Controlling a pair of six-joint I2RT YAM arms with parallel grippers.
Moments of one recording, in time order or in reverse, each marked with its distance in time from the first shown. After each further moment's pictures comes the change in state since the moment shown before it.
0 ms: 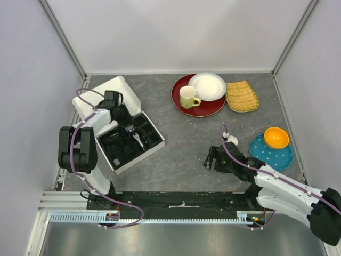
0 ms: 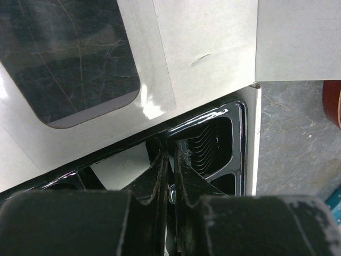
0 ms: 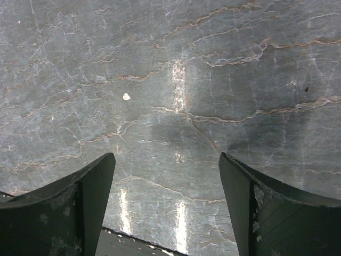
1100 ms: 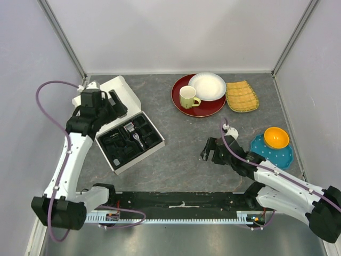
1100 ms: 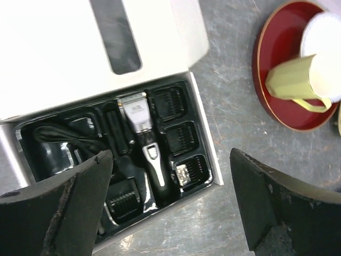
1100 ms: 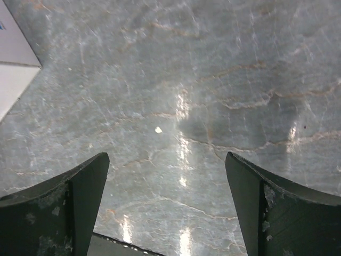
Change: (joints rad) left arm -0.073 -0.558 0.080 -0.293 -0.259 0.042; right arm 0.000 0.024 0.096 0.003 0.072 -0.003
